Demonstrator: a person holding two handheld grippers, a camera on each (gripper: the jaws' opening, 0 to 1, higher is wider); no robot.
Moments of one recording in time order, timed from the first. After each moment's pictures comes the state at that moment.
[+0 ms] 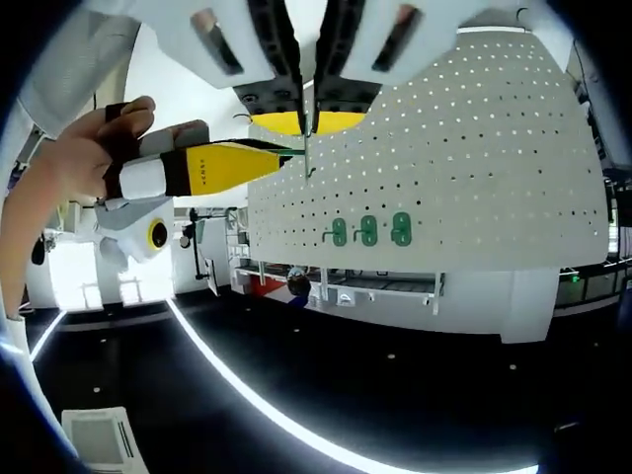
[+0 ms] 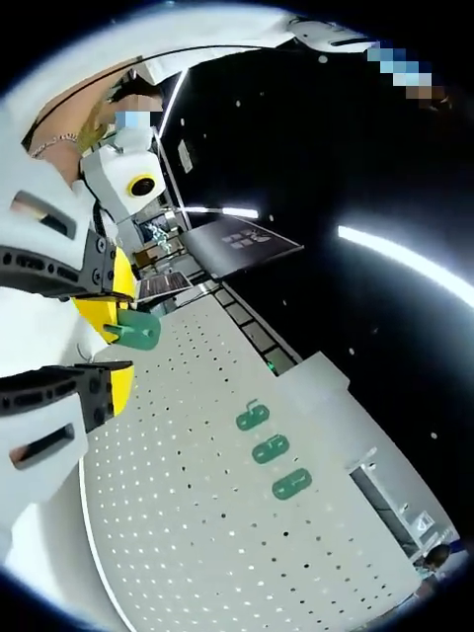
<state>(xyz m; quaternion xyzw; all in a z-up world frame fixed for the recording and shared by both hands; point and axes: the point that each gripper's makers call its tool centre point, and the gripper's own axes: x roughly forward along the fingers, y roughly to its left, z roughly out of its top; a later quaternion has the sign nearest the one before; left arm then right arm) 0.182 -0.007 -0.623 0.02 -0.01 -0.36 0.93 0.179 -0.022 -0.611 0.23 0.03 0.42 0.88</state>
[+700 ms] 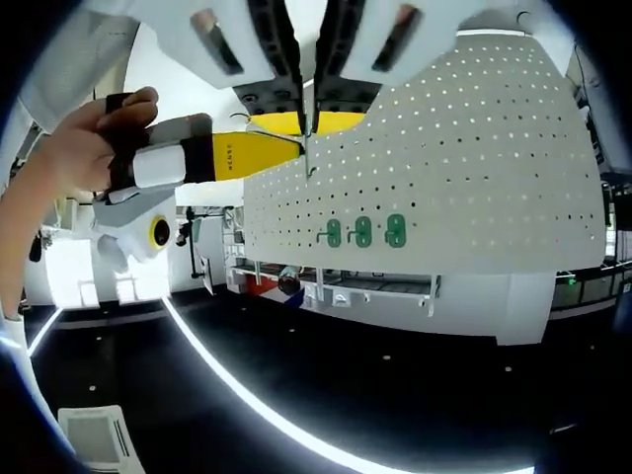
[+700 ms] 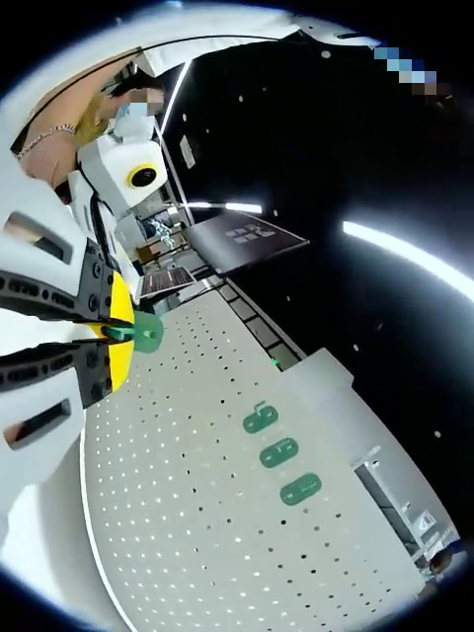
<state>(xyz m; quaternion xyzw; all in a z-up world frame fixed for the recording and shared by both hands) 0.185 -0.002 -0.624 0.01 -0.01 -0.35 0.94 0.184 -0.011 -0.612 0.23 0.03 0.41 0.88</state>
